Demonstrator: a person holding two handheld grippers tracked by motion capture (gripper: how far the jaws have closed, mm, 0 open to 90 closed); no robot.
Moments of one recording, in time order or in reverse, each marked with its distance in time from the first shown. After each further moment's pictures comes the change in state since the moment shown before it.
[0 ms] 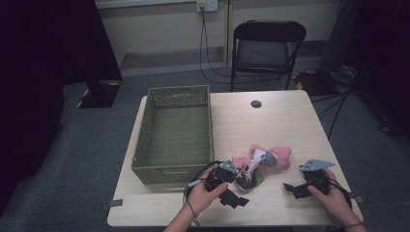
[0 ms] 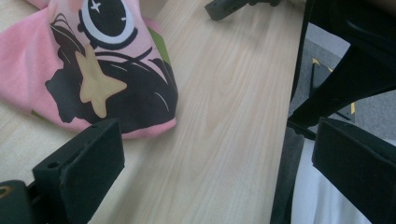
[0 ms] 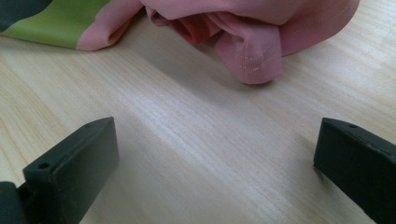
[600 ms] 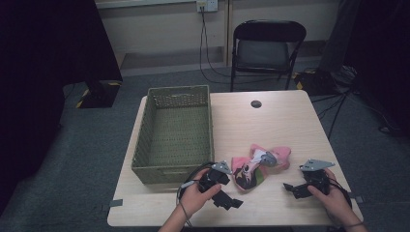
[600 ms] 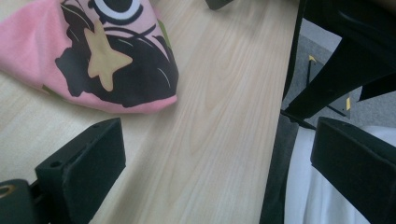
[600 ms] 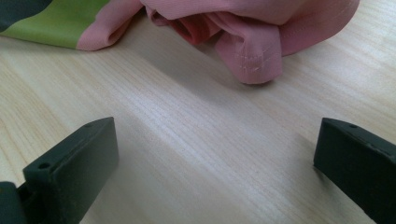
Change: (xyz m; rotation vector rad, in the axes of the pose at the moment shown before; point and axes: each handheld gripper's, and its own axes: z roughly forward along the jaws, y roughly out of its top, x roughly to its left) left arm 0.002 -0.012 -0.013 0.005 -0.018 -0.010; right arm 0.000 0.000 0.000 0.000 0.000 0.000
